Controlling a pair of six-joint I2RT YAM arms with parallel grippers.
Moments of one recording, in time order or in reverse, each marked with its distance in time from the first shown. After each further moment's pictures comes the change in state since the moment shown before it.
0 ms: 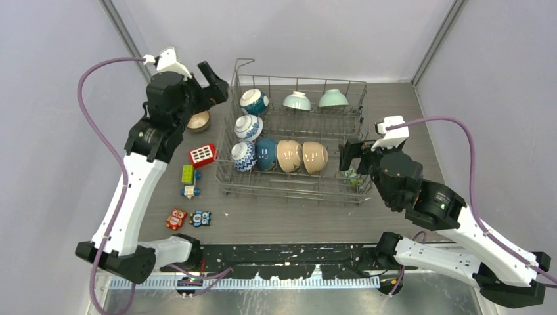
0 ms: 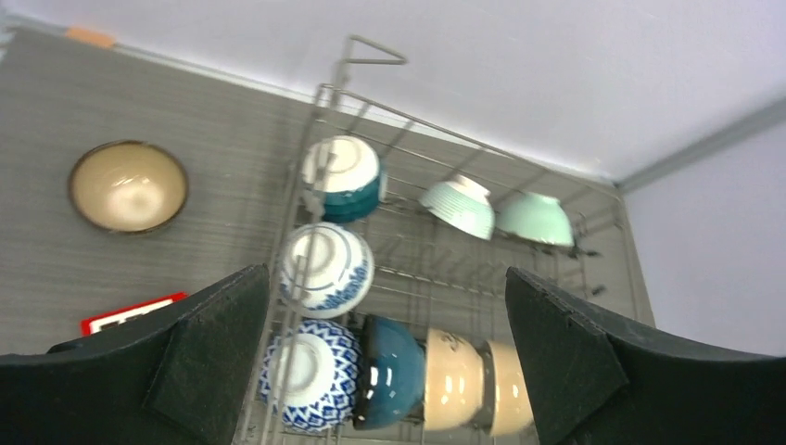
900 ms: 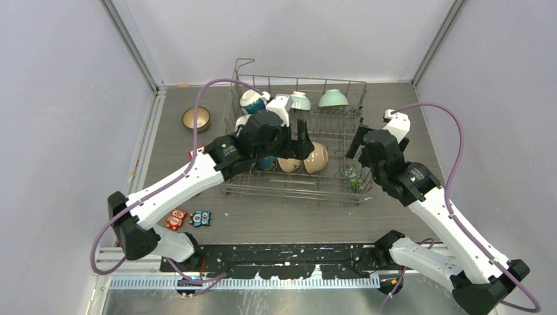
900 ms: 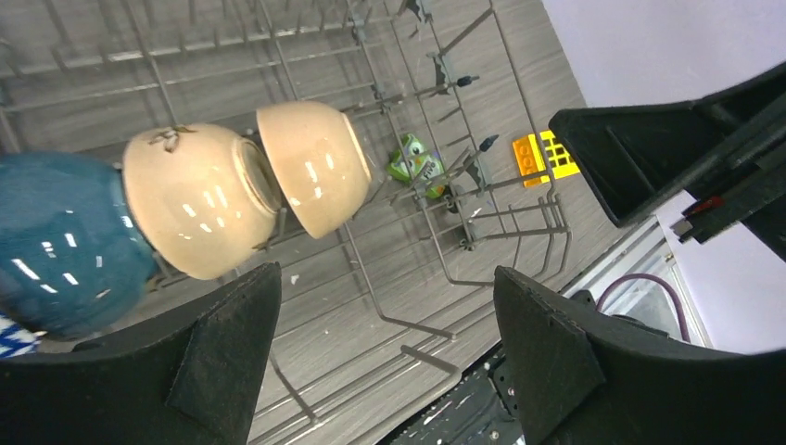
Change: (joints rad) left arm -0.639 0.151 -0.161 0.114 0.051 -0.042; right arm -0.387 0.155 -0.047 -0.122 -0.144 0.312
